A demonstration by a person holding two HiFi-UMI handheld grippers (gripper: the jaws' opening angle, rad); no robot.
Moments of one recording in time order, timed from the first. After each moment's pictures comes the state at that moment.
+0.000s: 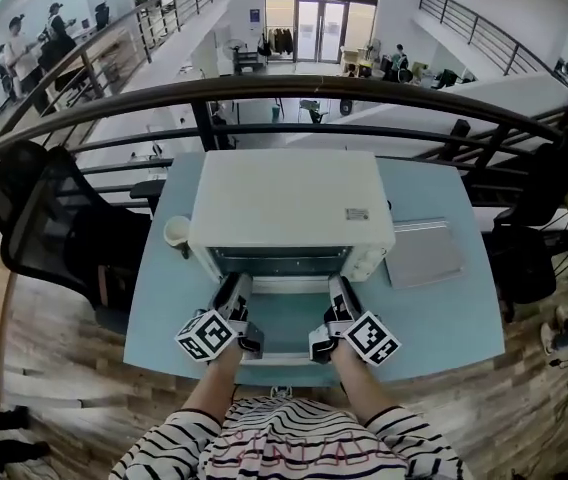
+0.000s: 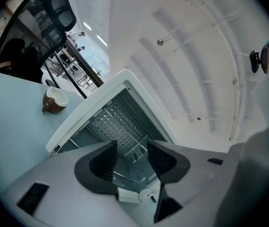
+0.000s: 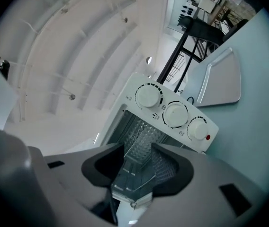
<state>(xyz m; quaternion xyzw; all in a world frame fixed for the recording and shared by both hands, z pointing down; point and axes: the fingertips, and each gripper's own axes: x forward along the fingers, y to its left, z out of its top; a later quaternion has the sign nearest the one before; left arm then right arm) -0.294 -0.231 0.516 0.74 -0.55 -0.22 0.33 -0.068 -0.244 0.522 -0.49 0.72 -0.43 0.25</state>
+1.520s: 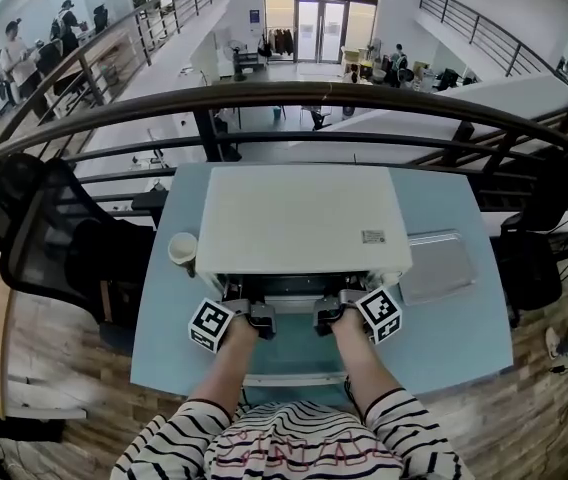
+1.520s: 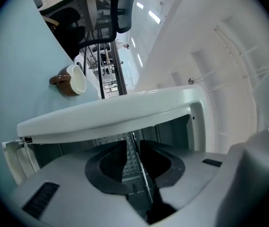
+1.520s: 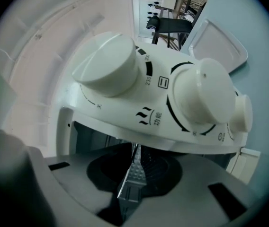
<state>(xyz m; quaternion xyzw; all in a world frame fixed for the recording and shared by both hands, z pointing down) -0.349 -0.317 0.531 0.59 -0.54 -0.44 0.42 -0.075 -0.354 0.534 -0.49 0.62 -0.49 0.37</state>
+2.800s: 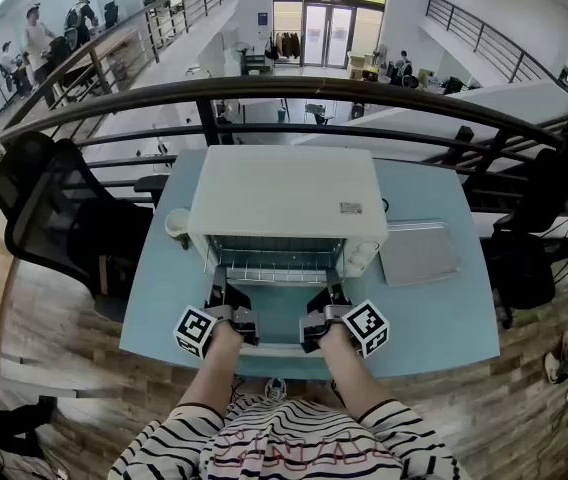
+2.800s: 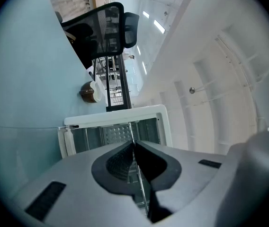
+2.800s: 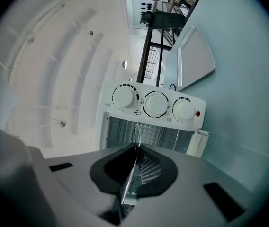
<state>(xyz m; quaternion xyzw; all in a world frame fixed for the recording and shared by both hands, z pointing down) -0.331 -0.211 0.535 0.55 -0.54 -0.47 0.42 -0.060 -0.243 0.537 -0.45 0.62 -0.54 0.35</state>
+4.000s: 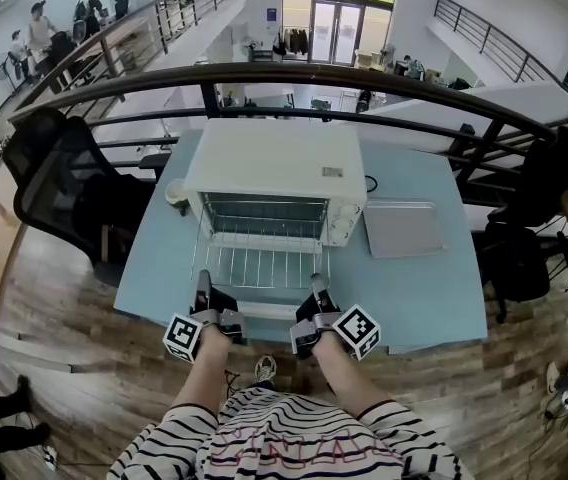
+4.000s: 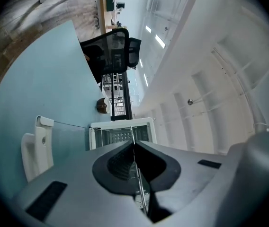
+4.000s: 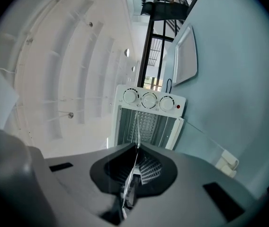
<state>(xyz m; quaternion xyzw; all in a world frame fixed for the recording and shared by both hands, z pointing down) -0.315 -0.081 0.547 0.51 -0.55 -0.53 0.39 -0.041 -0.126 0.543 -0.39 0.66 -0.56 0.31</state>
